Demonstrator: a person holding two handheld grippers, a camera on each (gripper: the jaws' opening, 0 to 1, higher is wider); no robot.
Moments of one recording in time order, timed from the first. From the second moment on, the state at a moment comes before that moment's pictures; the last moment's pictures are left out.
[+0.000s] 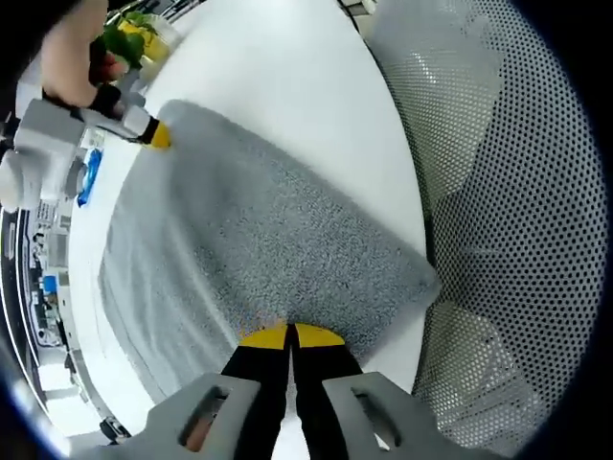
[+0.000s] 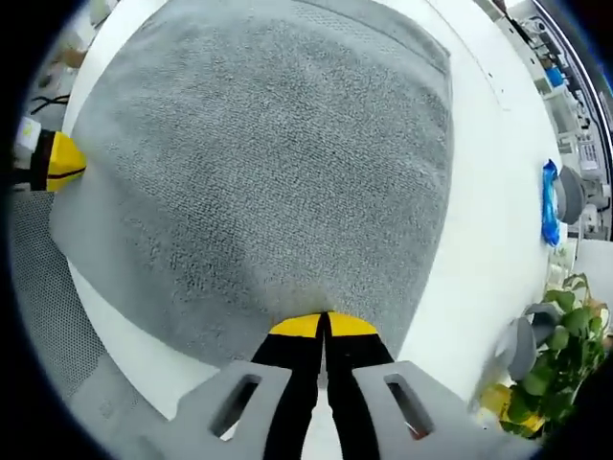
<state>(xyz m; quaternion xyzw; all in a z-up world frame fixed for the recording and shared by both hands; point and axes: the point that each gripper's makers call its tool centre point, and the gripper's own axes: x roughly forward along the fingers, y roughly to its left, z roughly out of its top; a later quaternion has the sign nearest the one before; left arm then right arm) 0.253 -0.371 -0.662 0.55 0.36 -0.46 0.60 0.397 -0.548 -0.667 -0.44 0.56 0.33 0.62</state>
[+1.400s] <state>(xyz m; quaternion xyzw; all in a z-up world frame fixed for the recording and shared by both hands) 0.266 -0.338 -0.662 0.49 0.41 -0.39 0.66 0.352 -0.548 -0.667 -0.36 0.54 0.34 0.68</state>
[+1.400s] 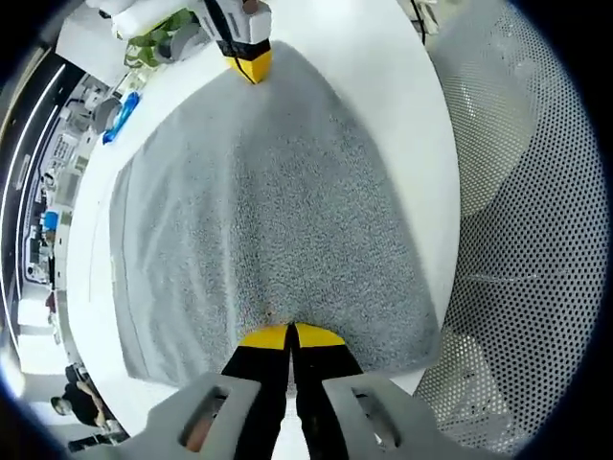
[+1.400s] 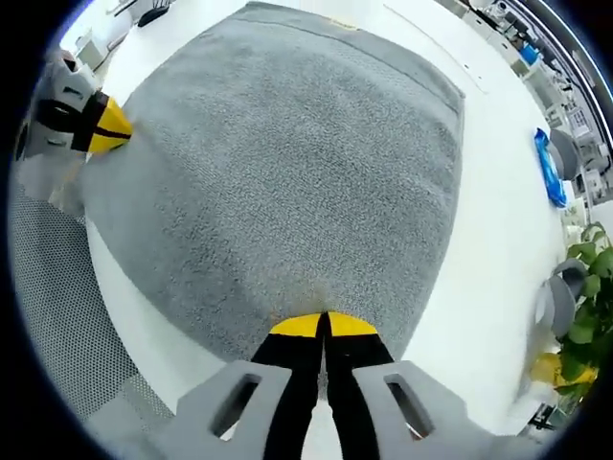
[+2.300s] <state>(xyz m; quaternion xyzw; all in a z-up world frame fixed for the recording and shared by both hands) 0.276 -0.323 -0.662 0.47 0.42 -0.39 0.67 0.334 -0.541 -0.667 -0.39 0.51 0.33 0.69</state>
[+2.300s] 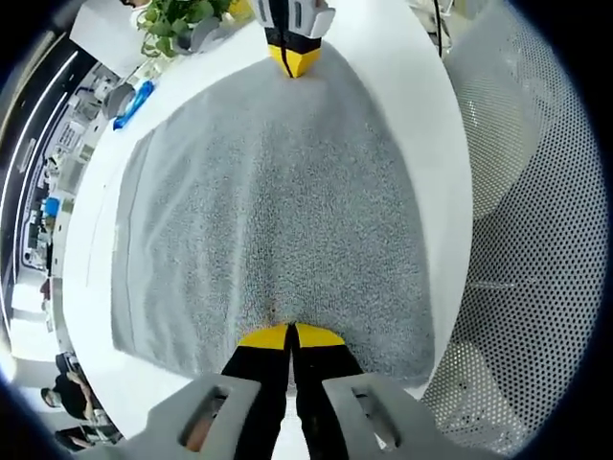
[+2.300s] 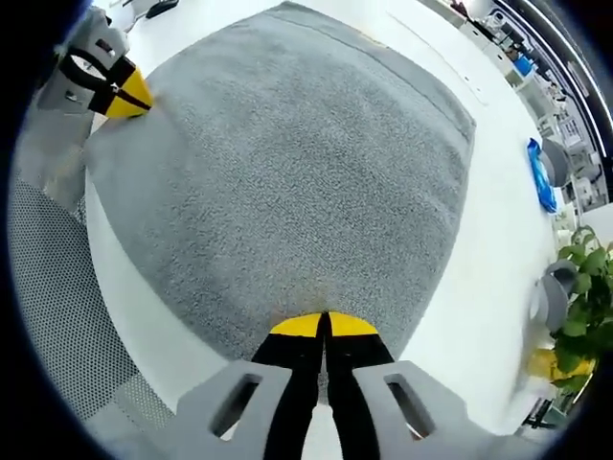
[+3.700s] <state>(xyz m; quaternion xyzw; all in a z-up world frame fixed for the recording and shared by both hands) 0.296 -0.289 -0.660 0.46 0.42 -0.36 0.69 0.289 -0.518 -0.665 -0.33 0.49 0.36 0.72</state>
